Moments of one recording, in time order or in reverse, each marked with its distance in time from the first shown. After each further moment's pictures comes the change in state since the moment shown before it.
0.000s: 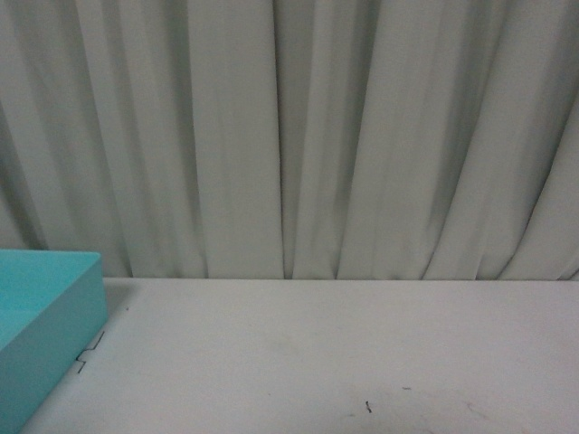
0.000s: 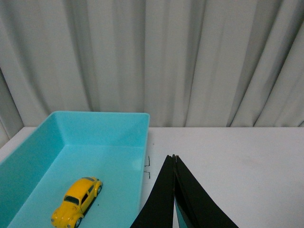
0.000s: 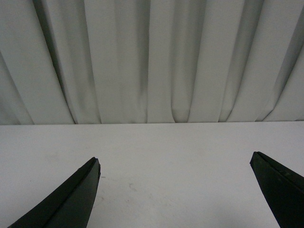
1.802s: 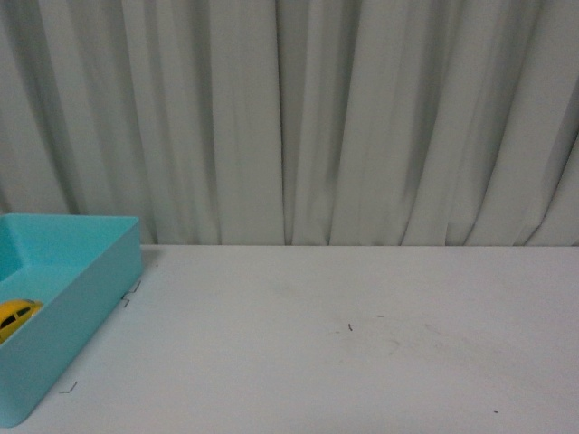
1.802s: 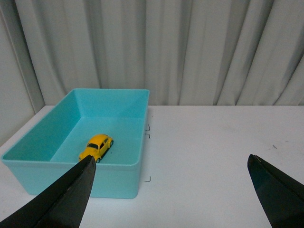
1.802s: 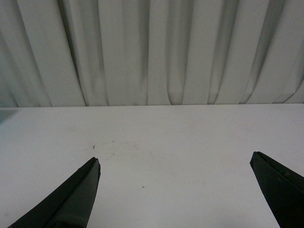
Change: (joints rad) left arm 0.000 -0.191 0.001 -0.196 0.000 -0.001; right arm 0.000 -0.001 0.000 0.000 0.000 0.000
